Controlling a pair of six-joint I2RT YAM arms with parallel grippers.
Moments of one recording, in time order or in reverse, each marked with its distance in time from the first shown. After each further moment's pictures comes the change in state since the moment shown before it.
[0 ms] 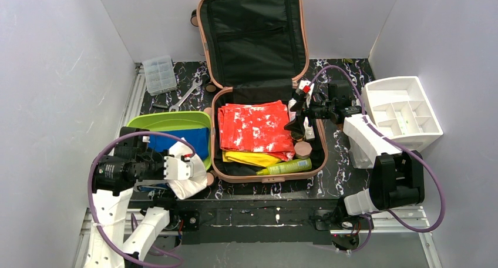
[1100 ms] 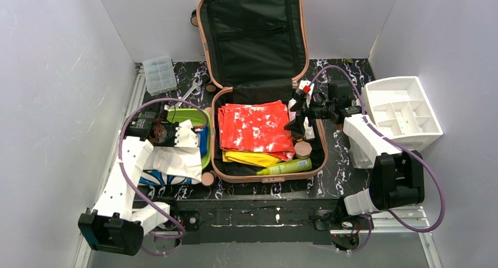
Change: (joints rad) left arm 0.000 0.316 -0.121 0.406 -0.231 0.062; right arm 0.000 0.000 0.000 0.000 -0.005 0.000
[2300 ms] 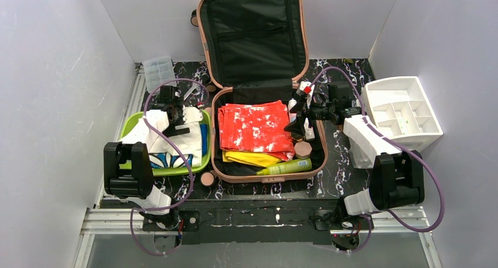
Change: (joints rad) left arm 0.074 0.482 -0.082 0.639 -0.088 -0.153; right arm -0.005 0.000 -0.017 0.010 -0.023 0.010
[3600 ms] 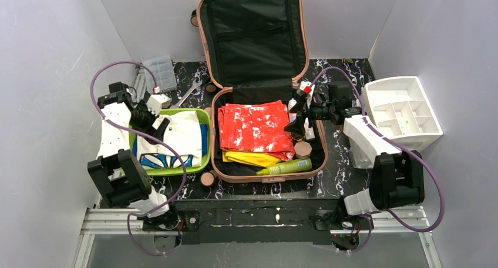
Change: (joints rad) left arm 0.396 -0.061 0.268 -0.567 0.531 -0.359; right arm -0.001 0.000 0.000 0.004 -0.008 0.008
